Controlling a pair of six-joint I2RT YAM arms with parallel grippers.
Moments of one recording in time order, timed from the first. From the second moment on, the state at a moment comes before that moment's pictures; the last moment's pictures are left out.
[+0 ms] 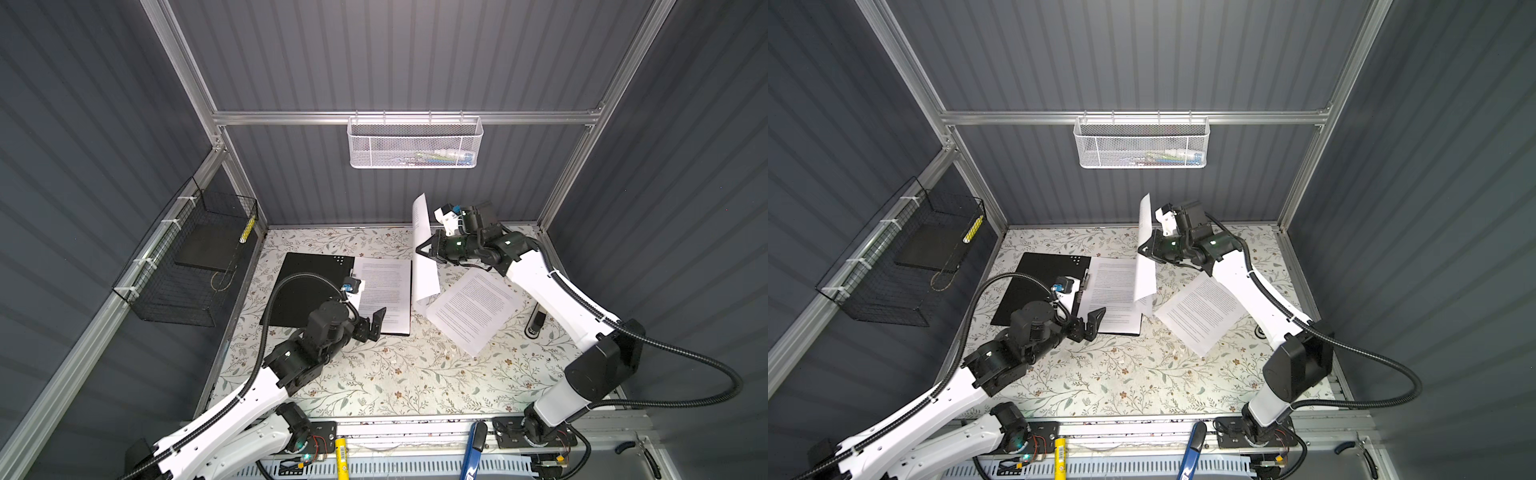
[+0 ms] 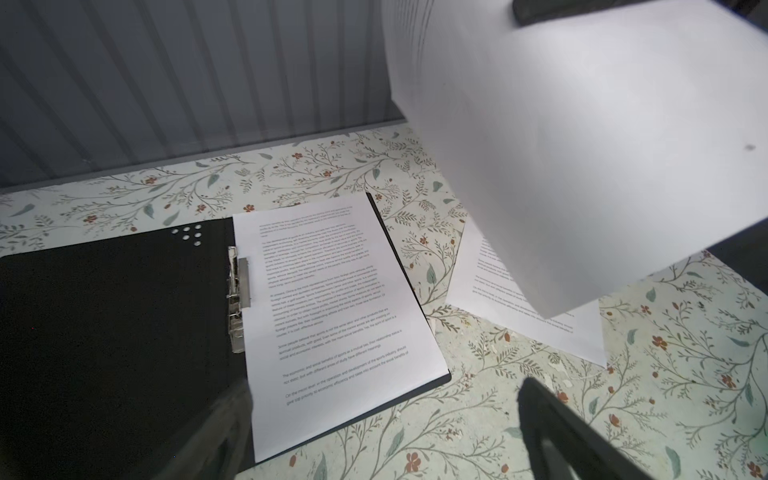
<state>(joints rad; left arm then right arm) -0.81 0.77 0.69 -0.31 -0.25 -0.21 0.50 1.64 1.62 -0.61 -0.51 0.71</state>
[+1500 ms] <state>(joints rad) -0.81 0.75 0.64 -0.33 -0.29 -0.16 0.60 2.12 1.48 -0.16 -0.37 0.92</state>
